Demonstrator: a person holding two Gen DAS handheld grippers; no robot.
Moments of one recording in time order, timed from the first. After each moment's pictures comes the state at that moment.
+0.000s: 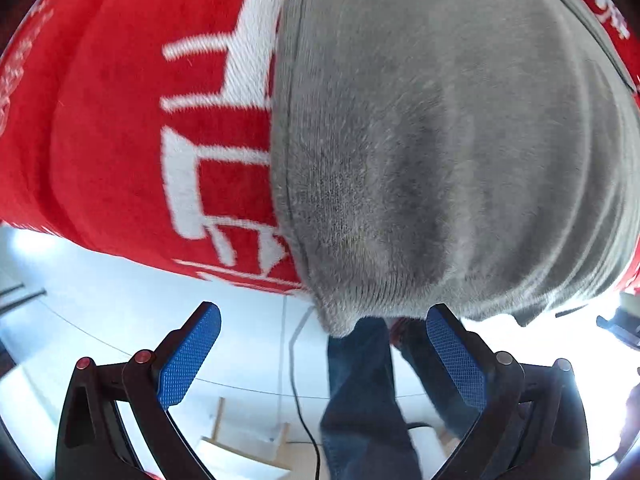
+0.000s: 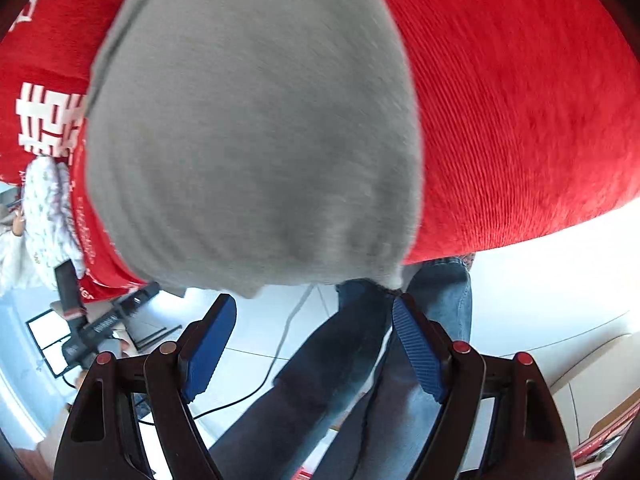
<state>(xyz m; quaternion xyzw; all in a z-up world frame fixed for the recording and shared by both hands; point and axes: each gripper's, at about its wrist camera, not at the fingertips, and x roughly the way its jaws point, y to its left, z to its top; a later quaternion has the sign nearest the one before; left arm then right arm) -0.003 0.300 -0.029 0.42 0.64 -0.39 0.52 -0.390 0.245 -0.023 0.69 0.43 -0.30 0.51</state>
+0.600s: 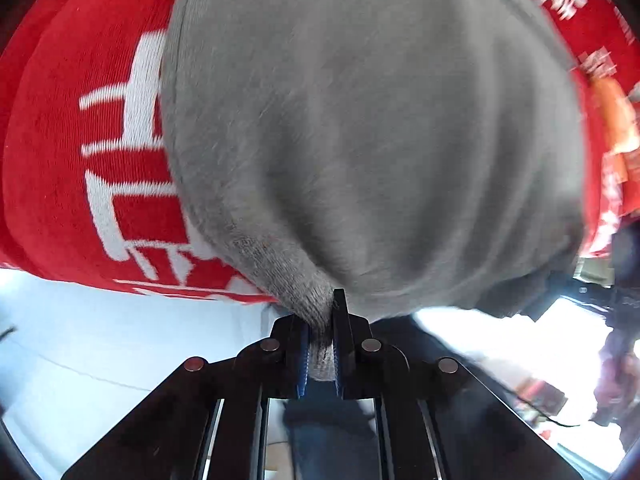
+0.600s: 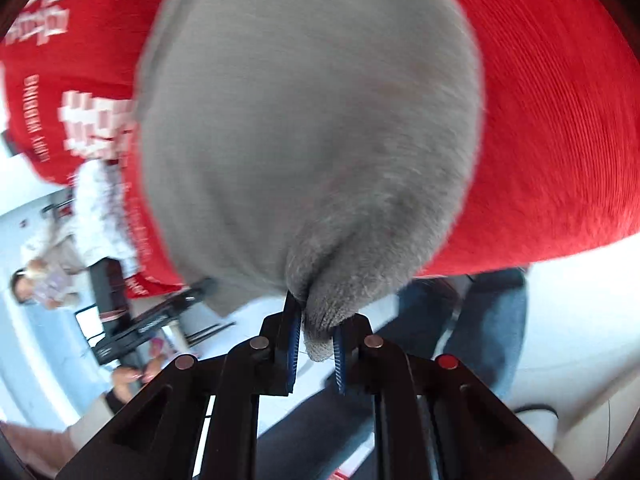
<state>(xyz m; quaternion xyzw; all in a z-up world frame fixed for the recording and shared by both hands) -0.030 0.275 0.004 0.38 0.66 -0.48 0.44 -0.377 0.231 0.015 0.73 0.31 -0.23 0.57</state>
